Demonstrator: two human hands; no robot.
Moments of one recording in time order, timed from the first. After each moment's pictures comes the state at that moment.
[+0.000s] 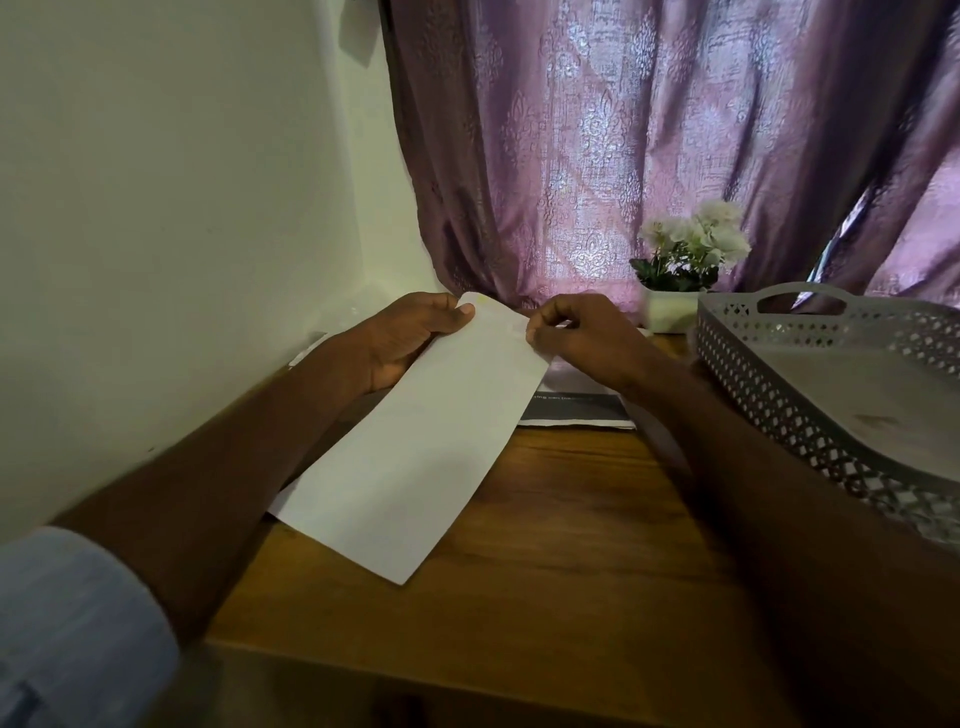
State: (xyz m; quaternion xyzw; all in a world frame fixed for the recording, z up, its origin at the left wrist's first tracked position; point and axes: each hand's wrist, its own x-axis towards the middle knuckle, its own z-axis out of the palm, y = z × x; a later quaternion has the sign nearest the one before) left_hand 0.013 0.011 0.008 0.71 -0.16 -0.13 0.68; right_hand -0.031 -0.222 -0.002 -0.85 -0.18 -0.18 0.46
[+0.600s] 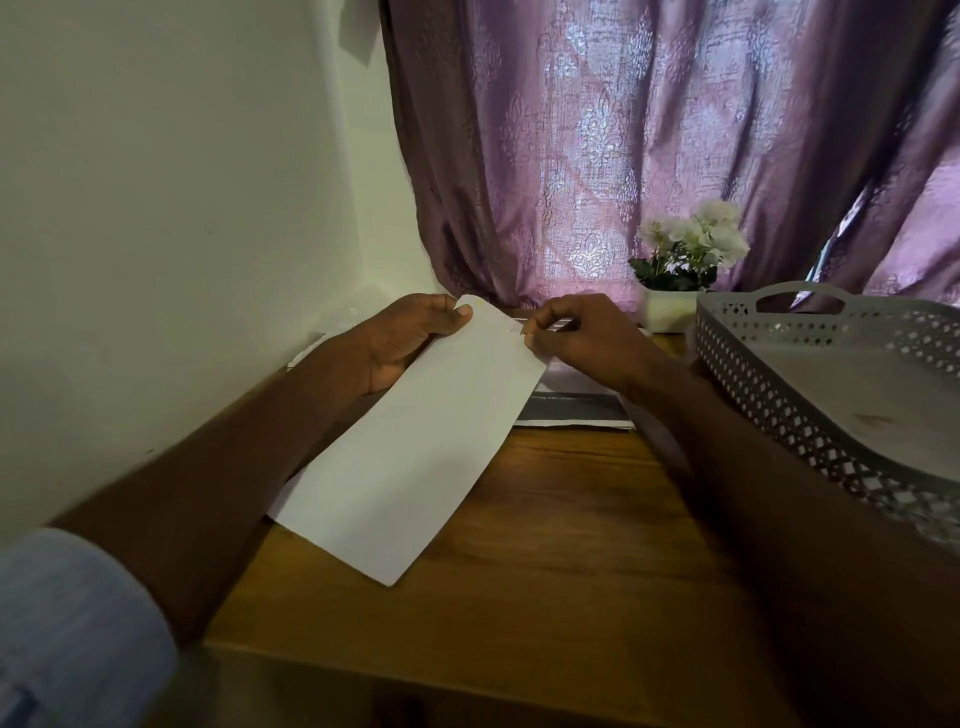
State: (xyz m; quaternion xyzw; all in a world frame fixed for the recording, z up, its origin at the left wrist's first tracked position) left_hand 0.012 0.011 0.008 0.70 -0.17 -0.13 0.68; right_hand -0.031 -0.223 -0.003 -0.85 -0.18 -0.18 0.46
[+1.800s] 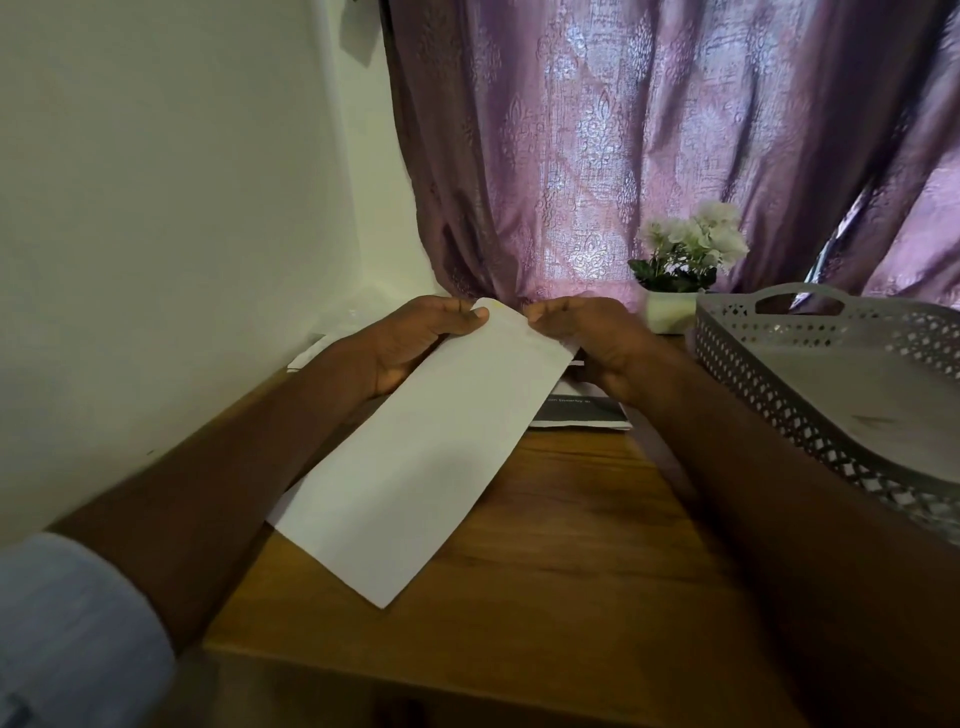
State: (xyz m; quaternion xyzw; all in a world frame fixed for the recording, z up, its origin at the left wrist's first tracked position) left_hand 0.006 0.004 0.009 0.70 -0.19 -0.15 0.67; right_hand -0.025 -0.215 0.003 -0.70 0.00 -0.05 0.71
